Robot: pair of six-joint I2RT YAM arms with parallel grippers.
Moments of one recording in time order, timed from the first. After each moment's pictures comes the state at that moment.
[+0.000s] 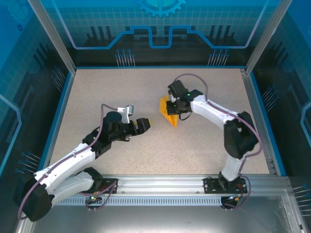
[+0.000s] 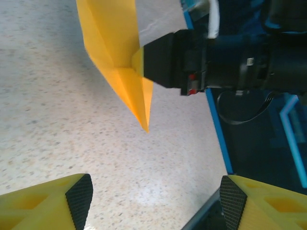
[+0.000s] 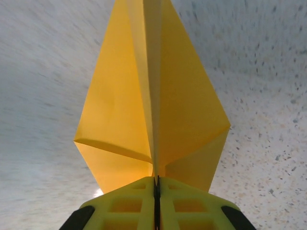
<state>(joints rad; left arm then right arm) -0.57 0.94 0.59 -0.09 0.27 -0.87 0.57 1.83 1.41 -0.72 0.01 0.42</state>
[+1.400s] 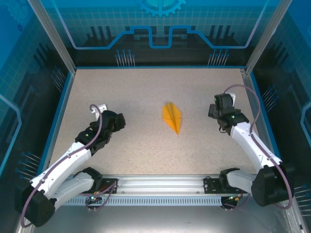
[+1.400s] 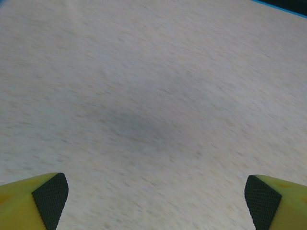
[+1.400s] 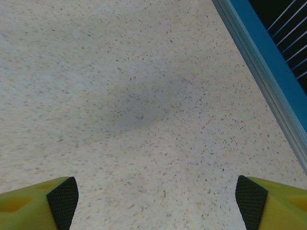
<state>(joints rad) -0.43 0.91 0.67 -0.53 -0.53 -0.64 0.18 1.14 0.80 -0.52 0.45 0.32</state>
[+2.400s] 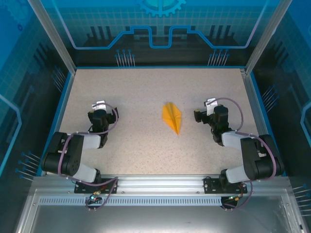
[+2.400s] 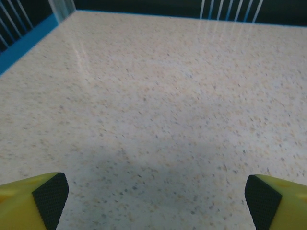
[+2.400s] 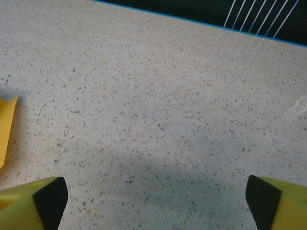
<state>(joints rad) -0.07 1.50 0.37 0.70 -0.31 -0.14 0.14 1.44 0.44 0.56 0.04 -0.12</state>
